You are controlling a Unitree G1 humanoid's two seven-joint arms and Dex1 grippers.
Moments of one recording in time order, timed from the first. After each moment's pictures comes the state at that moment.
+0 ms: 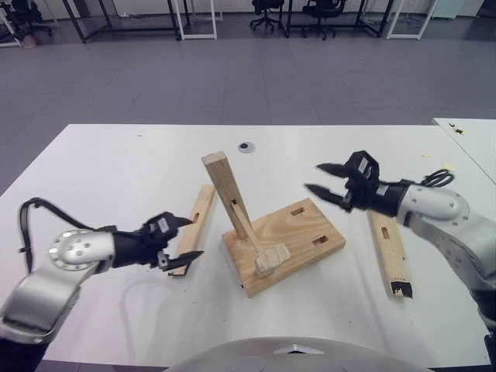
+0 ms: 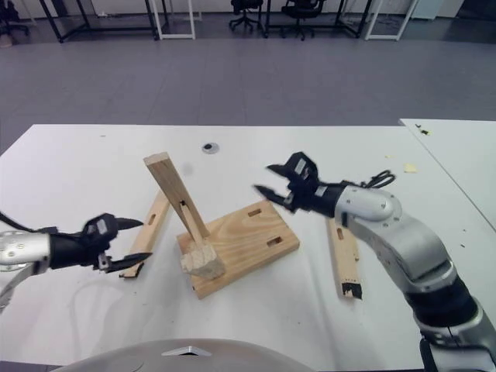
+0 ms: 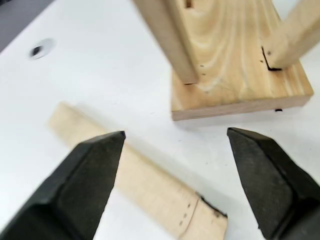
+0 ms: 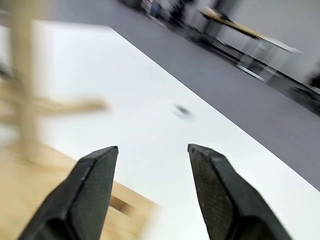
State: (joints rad) left arm 0.15 0.92 -0.03 -0.53 -0.25 0.45 -0.96; right arm -0.26 -0.87 0.15 -0.35 0.47 0.59 0.49
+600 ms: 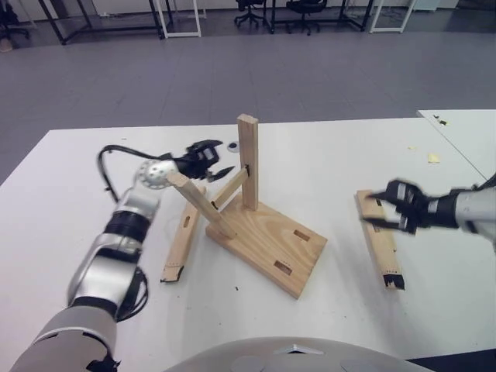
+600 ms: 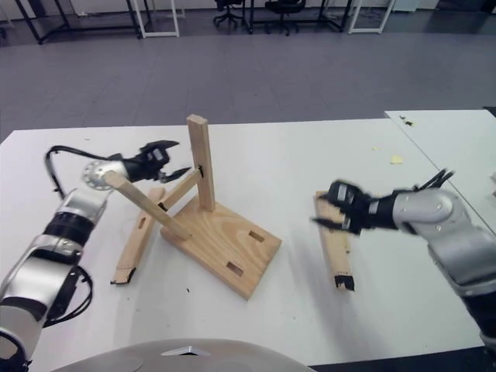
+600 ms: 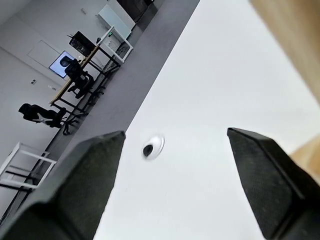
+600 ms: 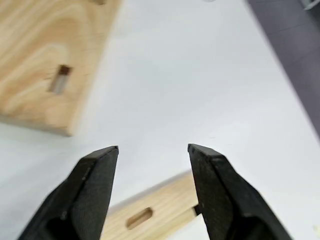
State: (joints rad) left arm -0.61 0.58 -0.20 0.68 0.07 -0.36 -0.76; right arm -0.12 -1.11 0.00 -0.30 0.31 0.48 0.90
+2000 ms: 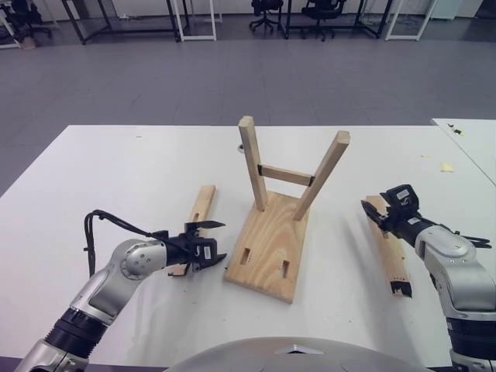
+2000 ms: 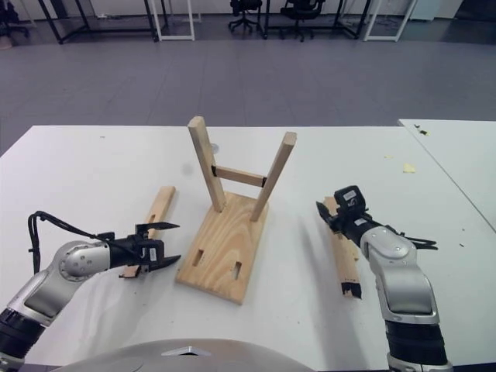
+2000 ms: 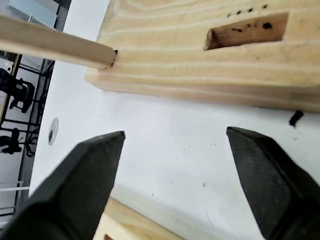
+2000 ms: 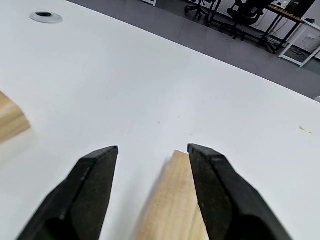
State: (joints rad) left arm 0.02 0.77 -0.29 -0.17 0.29 -0.22 -0.80; right arm 0.06 -0.54 -0.19 -0.29 0.11 0.61 0.42
